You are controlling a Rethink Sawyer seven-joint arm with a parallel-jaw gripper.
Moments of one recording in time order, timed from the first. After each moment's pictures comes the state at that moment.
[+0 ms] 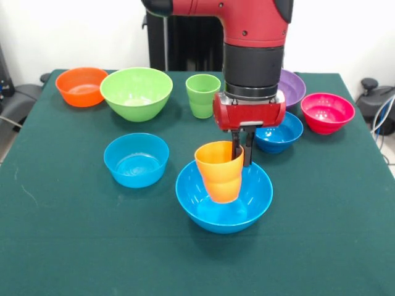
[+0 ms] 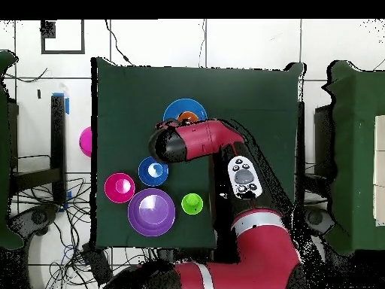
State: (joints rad) arm -0.31 -0.56 0.26 1.53 -0.47 0.37 1.82
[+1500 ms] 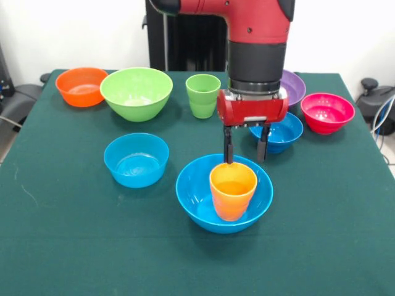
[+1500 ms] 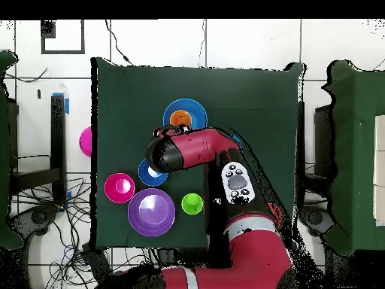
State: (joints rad) arm -0.28 -0.58 0.21 1.58 -0.47 0.29 1.82
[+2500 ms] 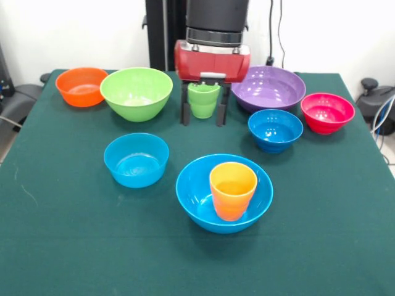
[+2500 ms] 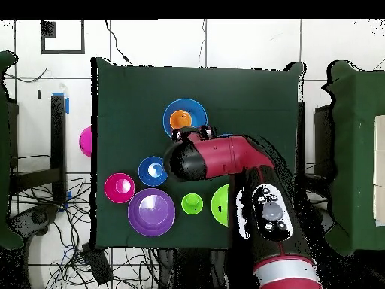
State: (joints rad) arm -0.38 -0.75 0.22 1.68 -0.47 0.33 1.82
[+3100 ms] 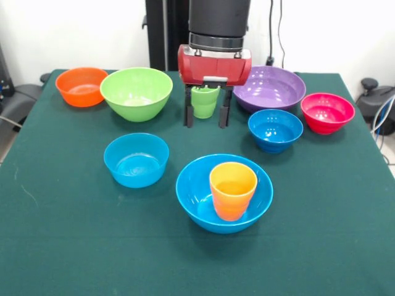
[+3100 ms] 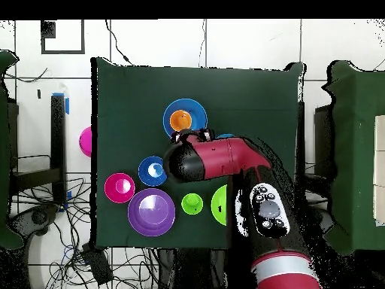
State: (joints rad) arm -0.37 -0.73 0.22 1.69 -0.47 0.33 1.82
